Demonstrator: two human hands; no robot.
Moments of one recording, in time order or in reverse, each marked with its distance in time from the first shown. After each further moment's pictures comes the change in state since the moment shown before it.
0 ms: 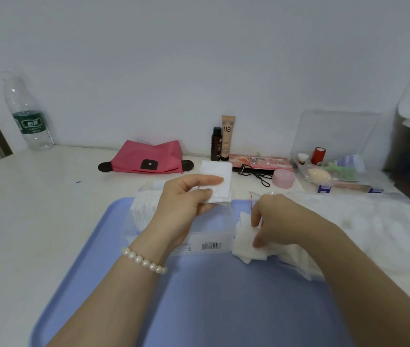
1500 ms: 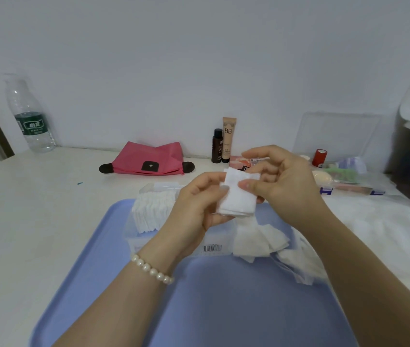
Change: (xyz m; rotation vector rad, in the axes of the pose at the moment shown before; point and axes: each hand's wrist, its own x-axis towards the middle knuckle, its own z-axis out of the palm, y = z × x) left_hand -0.006 -0.002 0.011 -0.222 -0.276 0.018; right_hand -0.009 -0.006 -0.018 1.178 0.528 -0.459
